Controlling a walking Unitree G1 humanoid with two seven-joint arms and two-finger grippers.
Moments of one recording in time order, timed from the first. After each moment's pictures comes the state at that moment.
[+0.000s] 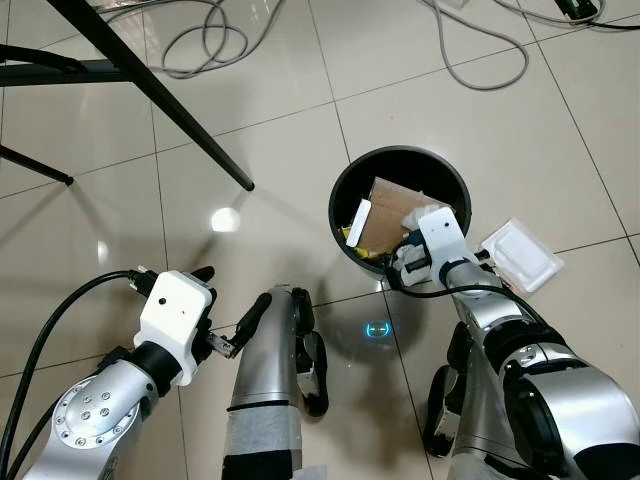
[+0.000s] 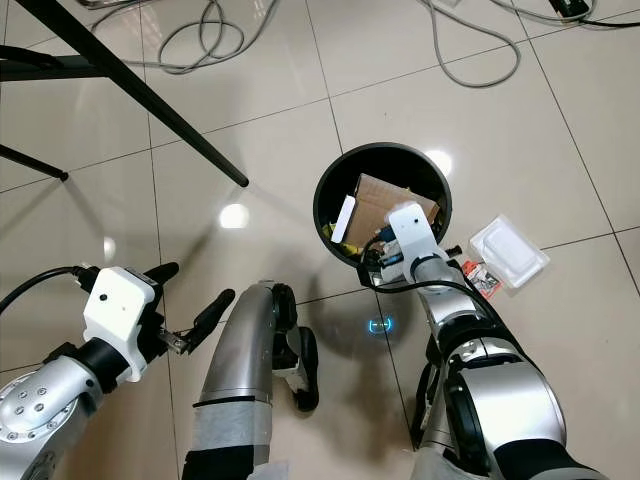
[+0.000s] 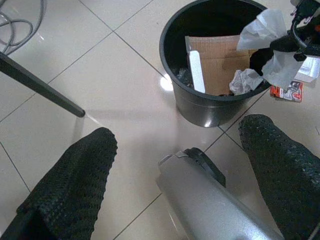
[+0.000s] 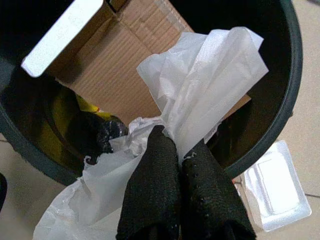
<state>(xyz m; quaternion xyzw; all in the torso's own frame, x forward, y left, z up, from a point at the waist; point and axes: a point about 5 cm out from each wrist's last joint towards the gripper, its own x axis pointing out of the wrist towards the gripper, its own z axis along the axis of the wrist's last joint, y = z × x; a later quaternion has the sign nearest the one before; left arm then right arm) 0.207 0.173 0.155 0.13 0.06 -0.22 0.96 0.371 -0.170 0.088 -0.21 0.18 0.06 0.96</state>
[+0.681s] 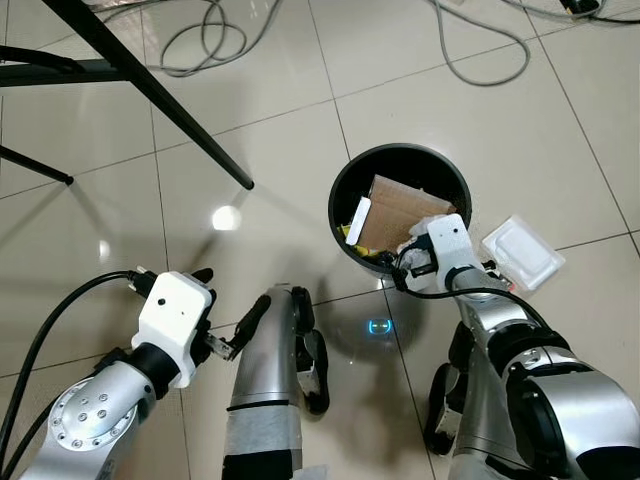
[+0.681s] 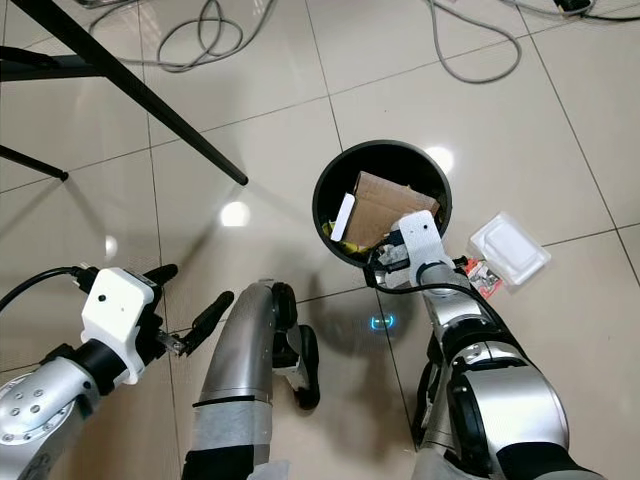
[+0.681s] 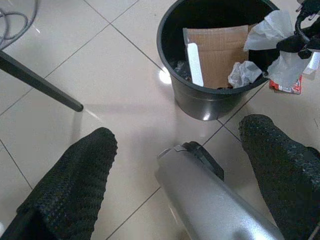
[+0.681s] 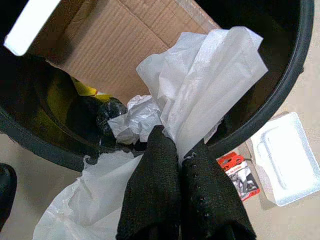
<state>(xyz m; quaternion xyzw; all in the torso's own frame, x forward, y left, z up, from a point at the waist) 0.204 0.174 0.157 0.13 0.07 -0.23 0.96 0.368 -0.178 0.082 -0.18 0.20 0.04 0.96</state>
